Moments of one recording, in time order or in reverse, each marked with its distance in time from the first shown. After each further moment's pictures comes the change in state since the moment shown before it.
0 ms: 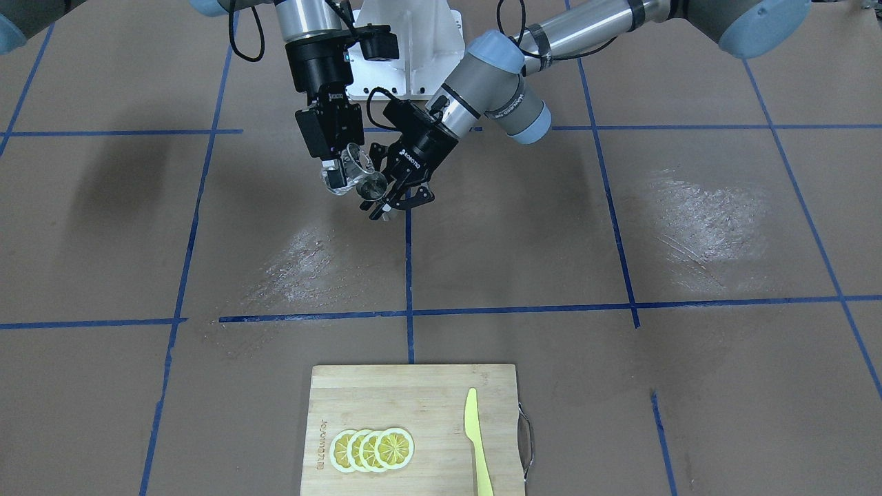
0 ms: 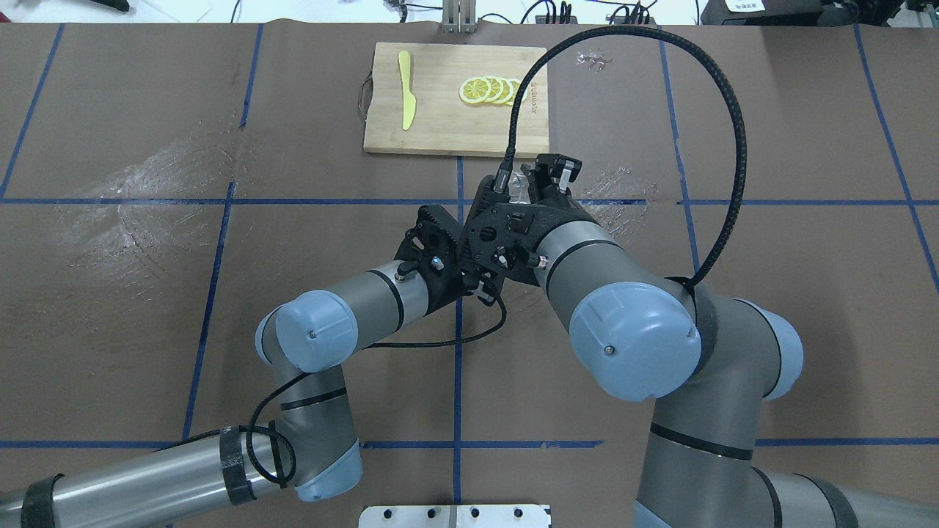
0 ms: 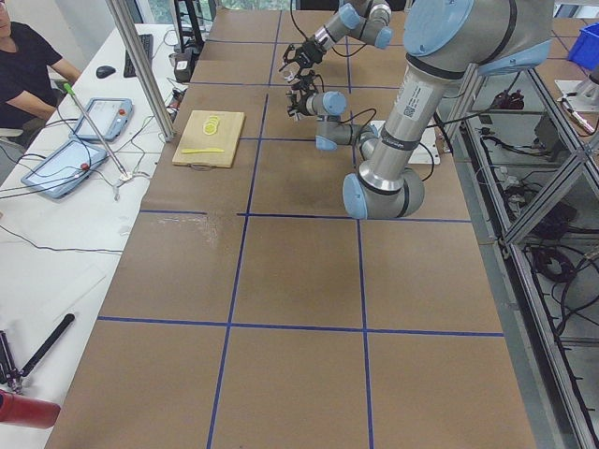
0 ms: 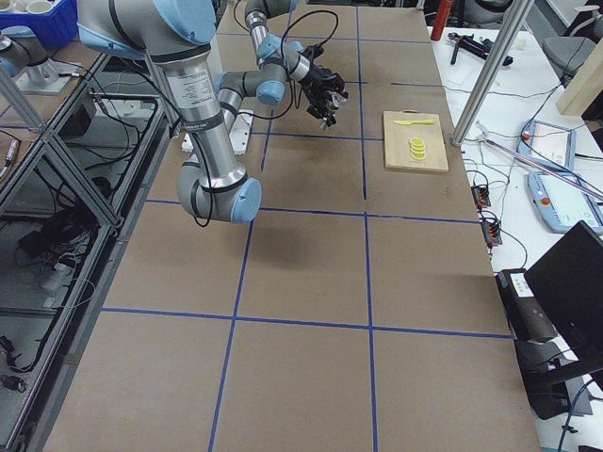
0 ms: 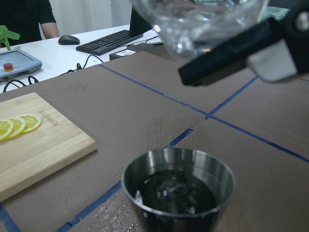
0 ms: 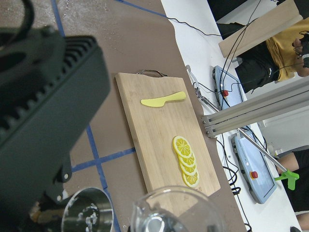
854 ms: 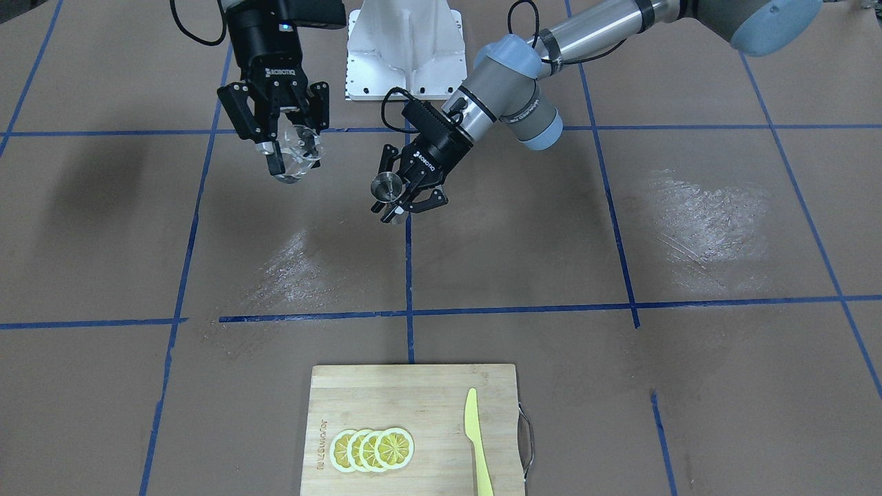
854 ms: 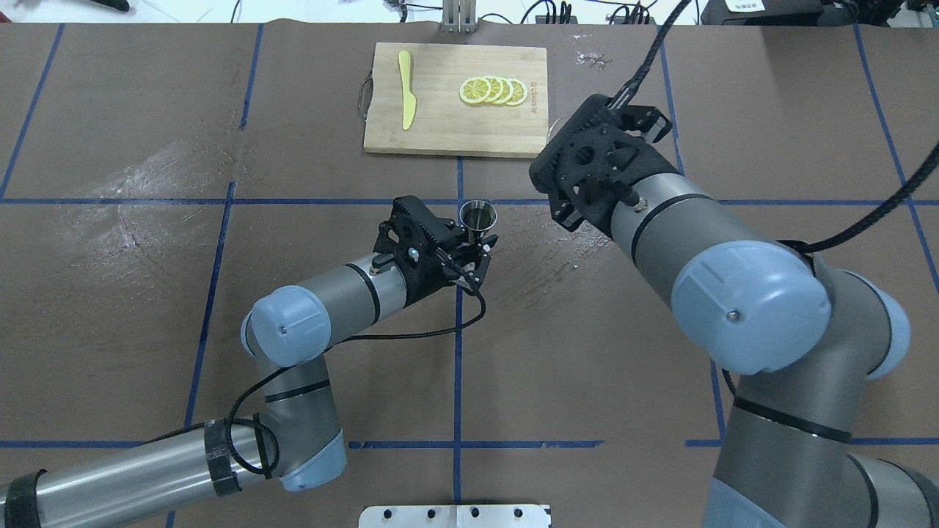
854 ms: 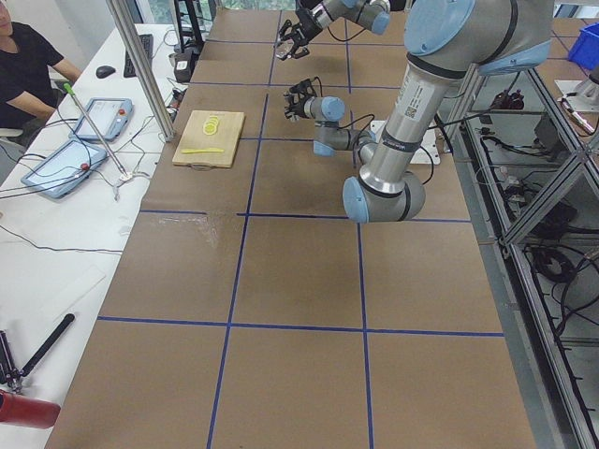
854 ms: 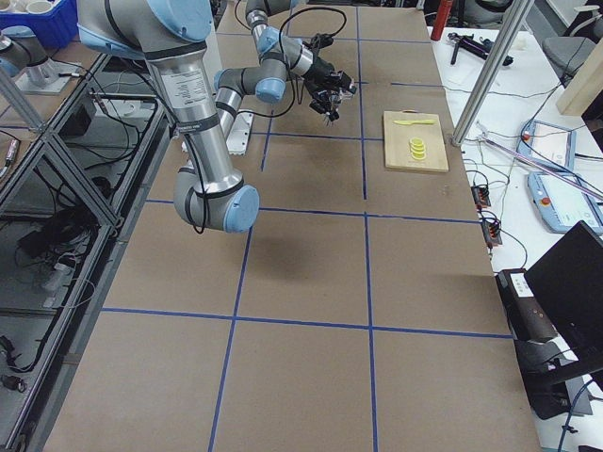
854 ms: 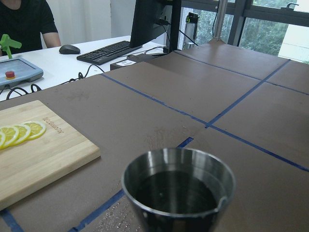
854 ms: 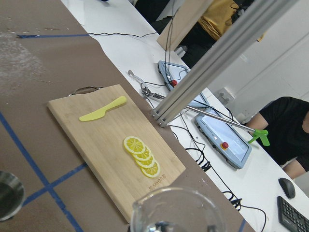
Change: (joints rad) left arm -0.026 0.039 -0.004 -0.085 0.015 -0.008; right arm 0.102 -0.112 0.153 -0.002 0.008 0.295
